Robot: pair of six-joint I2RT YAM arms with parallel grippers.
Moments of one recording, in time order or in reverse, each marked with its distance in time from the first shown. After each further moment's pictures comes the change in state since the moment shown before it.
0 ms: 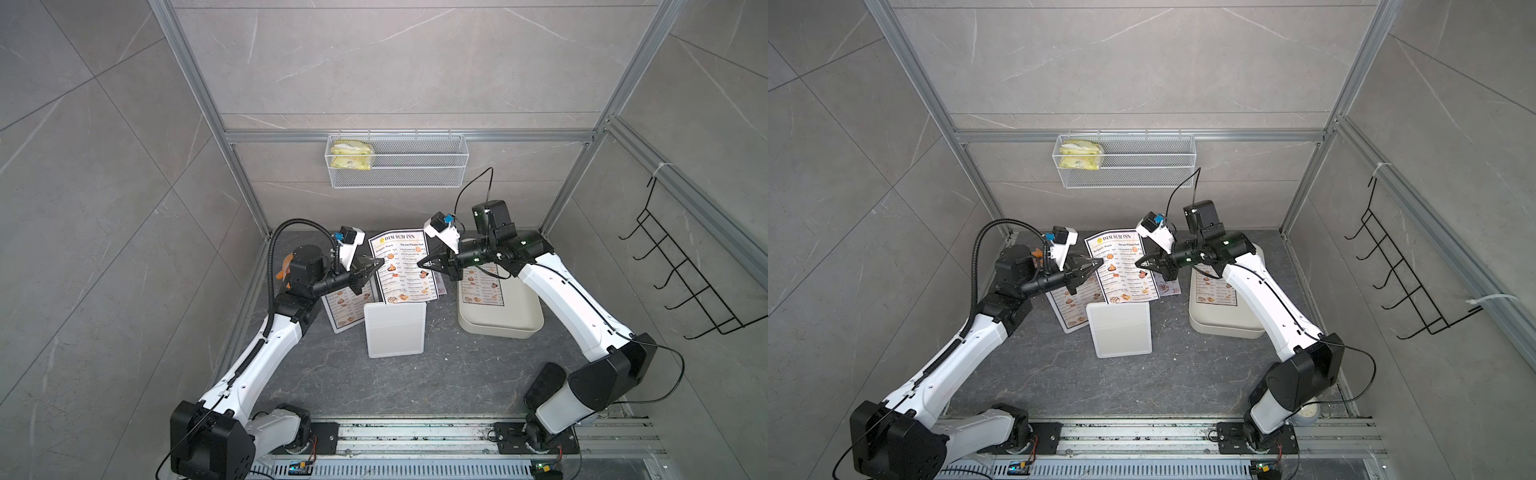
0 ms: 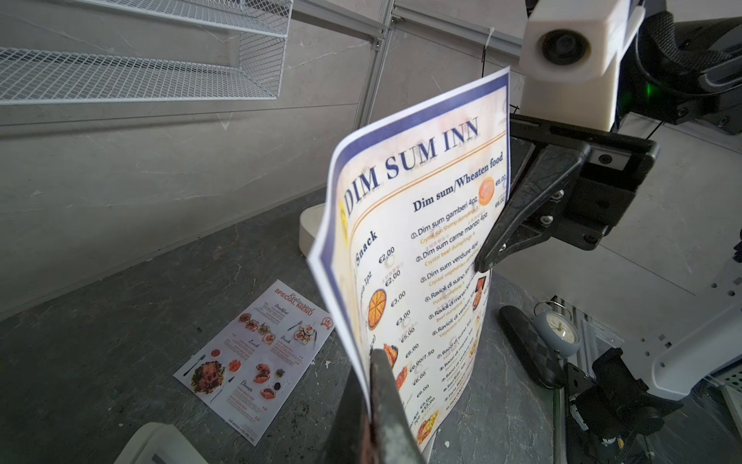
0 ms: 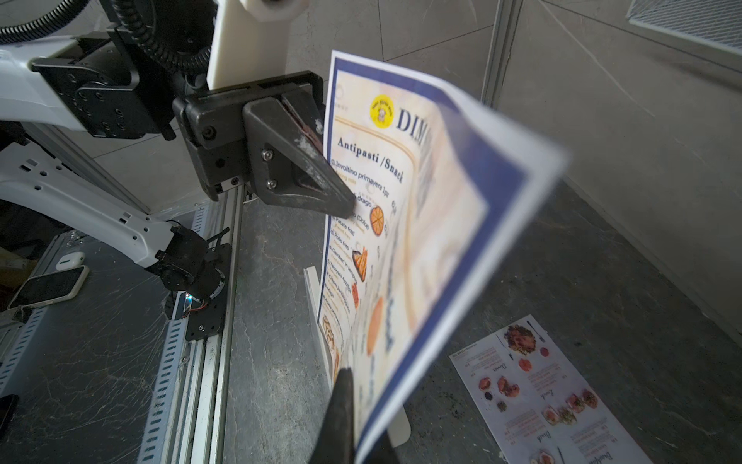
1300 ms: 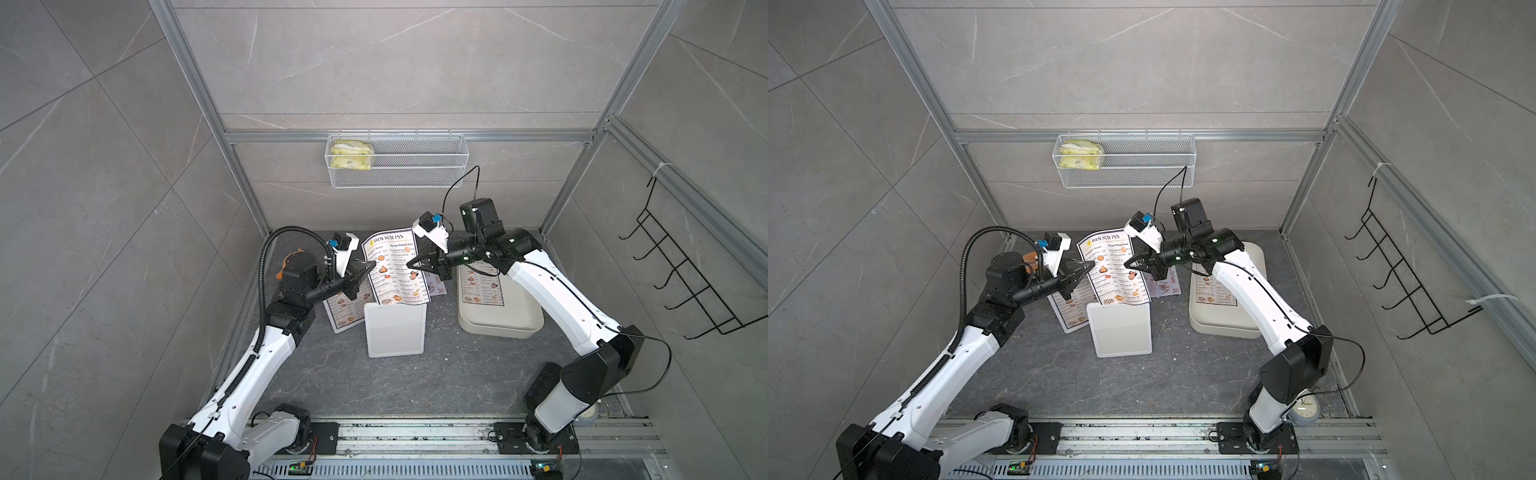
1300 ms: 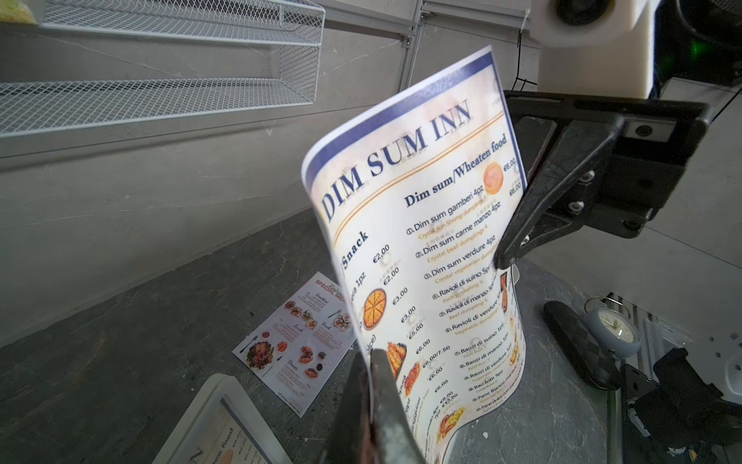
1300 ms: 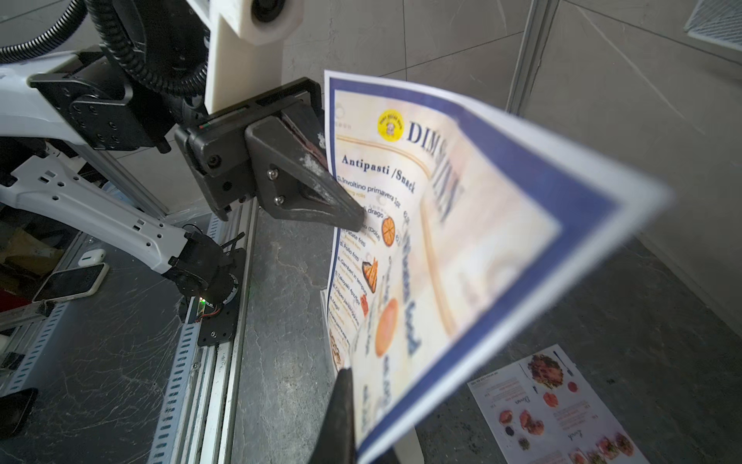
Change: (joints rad) left arm 0.007 -0.087 -0.039 -0.066 -0.109 0.089; right arm 0.055 0.058 0.066 0.005 -0.013 0.018
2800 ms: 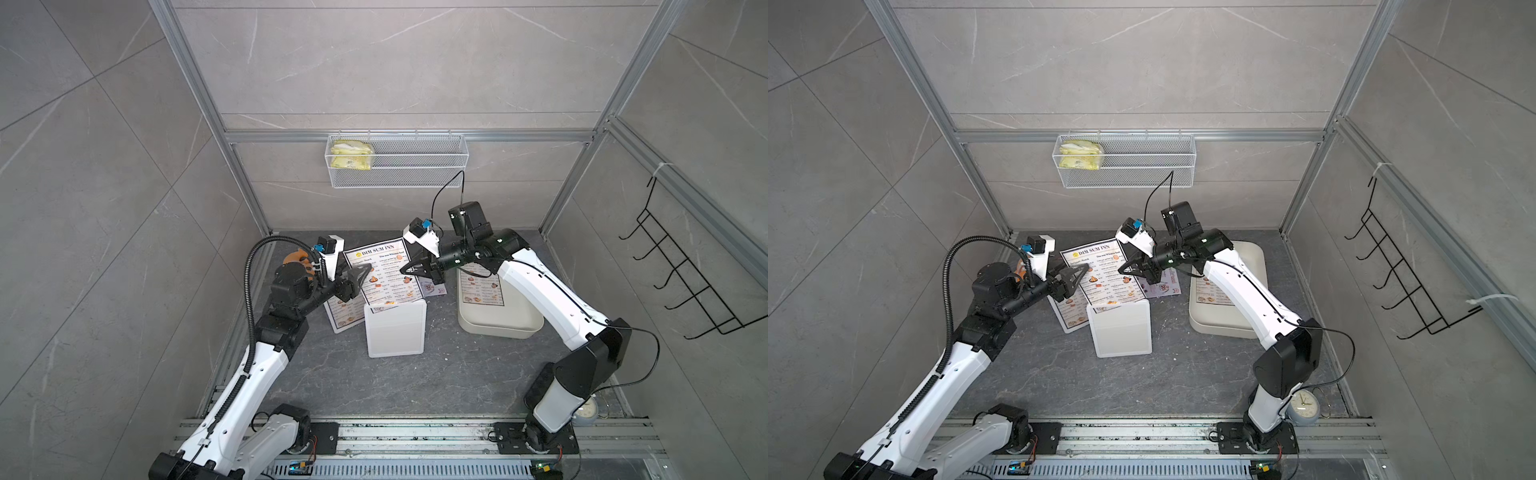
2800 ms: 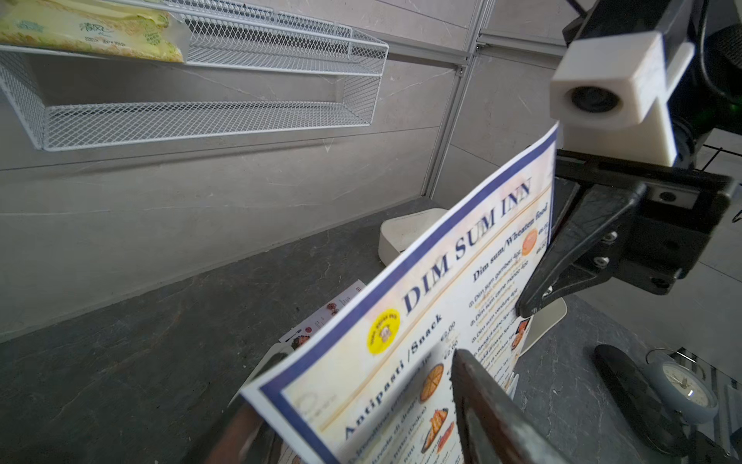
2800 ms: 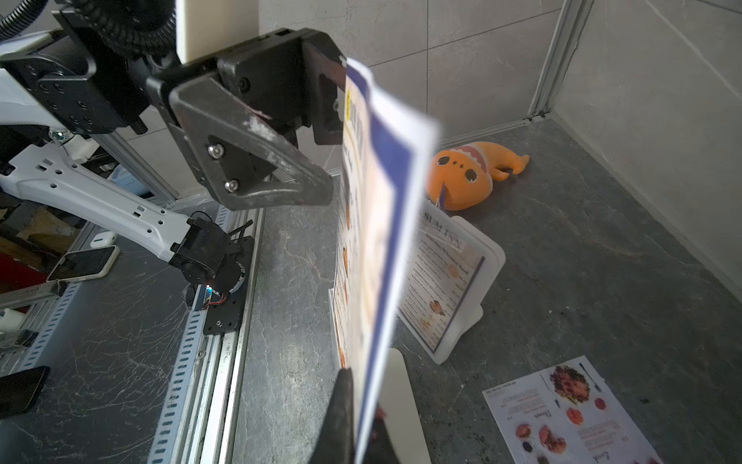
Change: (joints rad) left arm 0.021 -0.123 -0.064 0.018 -0.165 -0.051; right arm 0.034 0.050 0.007 -0.014 -0.004 -0.032
